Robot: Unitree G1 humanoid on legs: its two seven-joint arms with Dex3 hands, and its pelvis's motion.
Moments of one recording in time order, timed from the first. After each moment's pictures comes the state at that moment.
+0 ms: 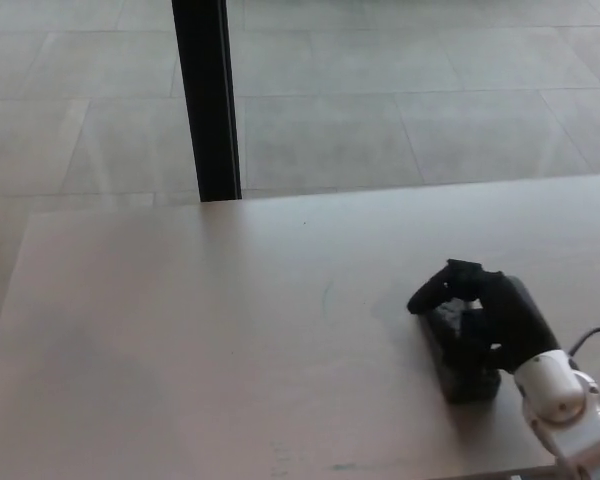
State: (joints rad) left_arm 0.11 0.44 0.56 0.71 -0.24 0.06 0.05; right_arm -0.57 -0.22 0.25 0.81 -0.24 -0.22 -0.09
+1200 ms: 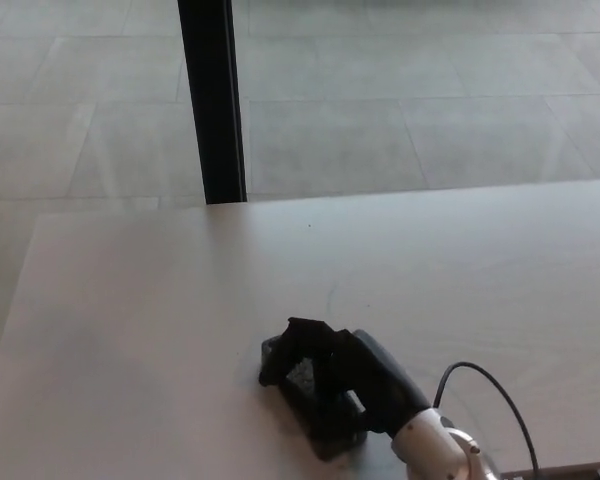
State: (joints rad) left_arm 0.08 0.44 0.56 0.75 -0.24 0.05 0.05; right_arm -0.45 -0.11 0.41 0.63 -0.31 -0.28 -0.07
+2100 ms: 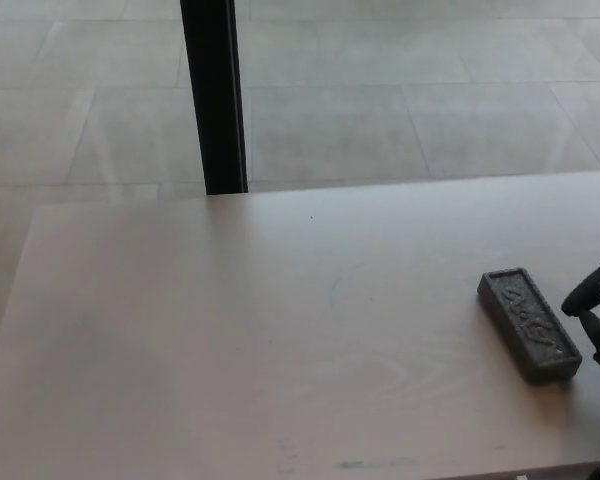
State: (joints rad) left_arm 0.14 0.44 0.57 0.72 -0.25 0.05 0.05; right_arm -0.55 -0.52 0.05 0.95 -0.28 -0.22 -0.06
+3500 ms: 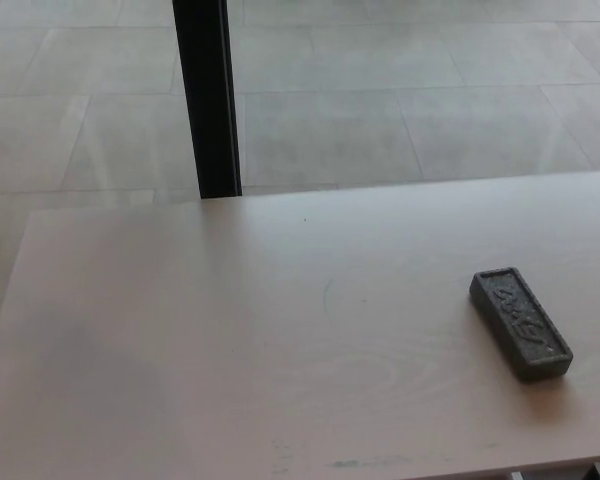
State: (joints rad) left_arm 0.19 0.44 0.60 0.72 -0.29 0.03 0.04; right_arm -0.05 -0.81 -0.76 1.11 0.09 -0.29 -0.01
